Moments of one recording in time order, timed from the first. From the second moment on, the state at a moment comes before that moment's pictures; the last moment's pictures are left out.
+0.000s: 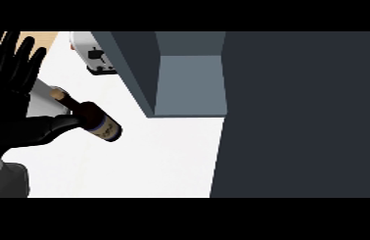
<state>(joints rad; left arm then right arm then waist) -0.30 0.18 0.14 -2.02 0.17 0.20 0.53 -0.45 -0.22 0.01 -2.50 -0.09 -0.10 0.94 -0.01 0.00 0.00</state>
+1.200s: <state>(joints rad) -0.11 0.12 0.18 -1.65 0.14 0.07 0.14 -0.59 -0.24 0.00 -2.49 -0.09 -0.14 1.02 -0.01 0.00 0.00</state>
